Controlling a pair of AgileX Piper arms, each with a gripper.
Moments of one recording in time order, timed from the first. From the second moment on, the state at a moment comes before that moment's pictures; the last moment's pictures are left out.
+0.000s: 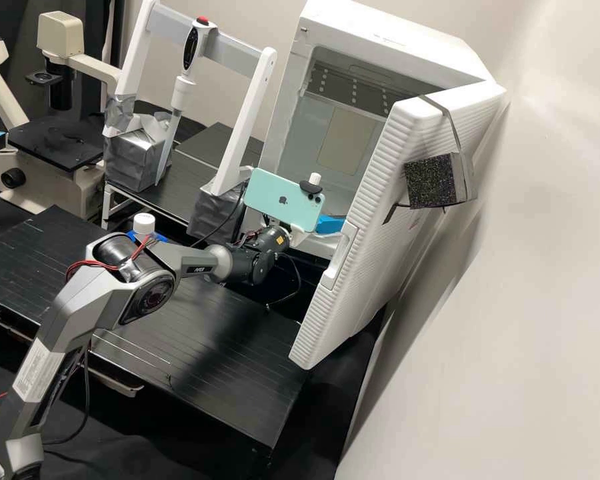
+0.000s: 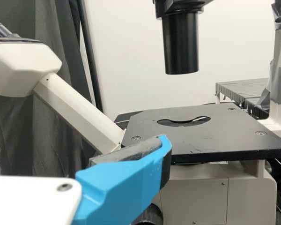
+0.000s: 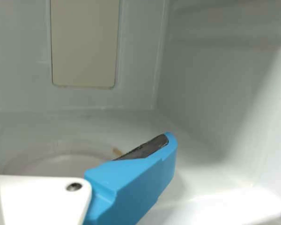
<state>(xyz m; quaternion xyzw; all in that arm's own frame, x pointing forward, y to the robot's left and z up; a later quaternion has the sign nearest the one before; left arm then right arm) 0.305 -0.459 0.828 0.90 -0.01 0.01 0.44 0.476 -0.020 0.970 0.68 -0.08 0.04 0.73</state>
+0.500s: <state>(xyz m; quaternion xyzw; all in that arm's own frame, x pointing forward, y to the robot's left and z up) 0.305 -0.459 0.828 0.90 -0.01 0.01 0.44 0.473 -0.017 0.971 0.68 -0.08 0.05 0.73</state>
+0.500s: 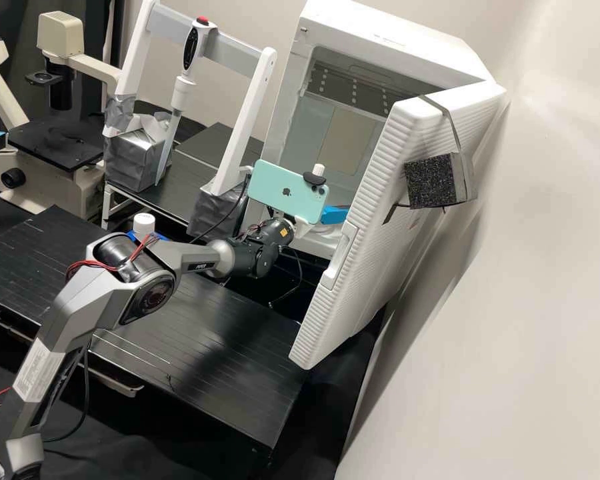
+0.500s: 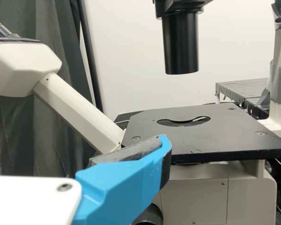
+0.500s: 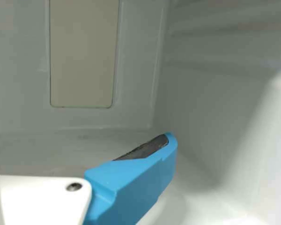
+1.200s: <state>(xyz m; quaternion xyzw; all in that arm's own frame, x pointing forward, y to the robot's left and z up) 0.305 -0.459 0.828 0.90 -0.01 0.01 0.44 0.428 -0.021 0.950 0.68 -0.10 0.04 0.73</state>
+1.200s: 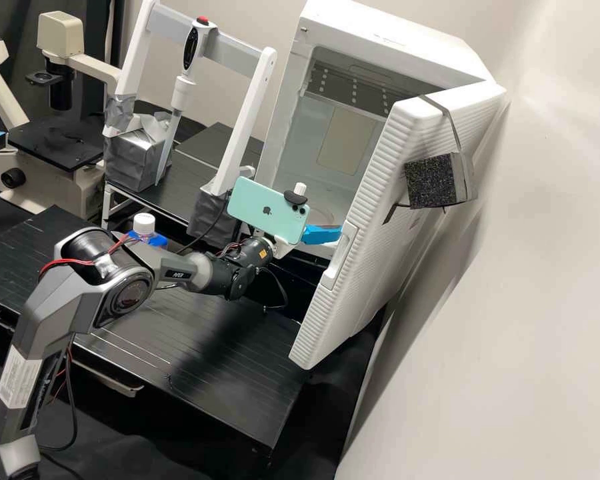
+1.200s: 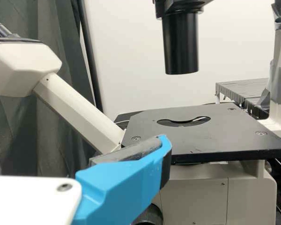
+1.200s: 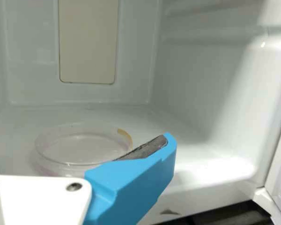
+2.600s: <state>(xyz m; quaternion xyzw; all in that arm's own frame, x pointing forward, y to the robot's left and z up) 0.305 -0.459 0.828 0.90 -0.01 0.01 0.44 0.454 -0.030 0.937 0.69 -0.08 0.03 0.71</state>
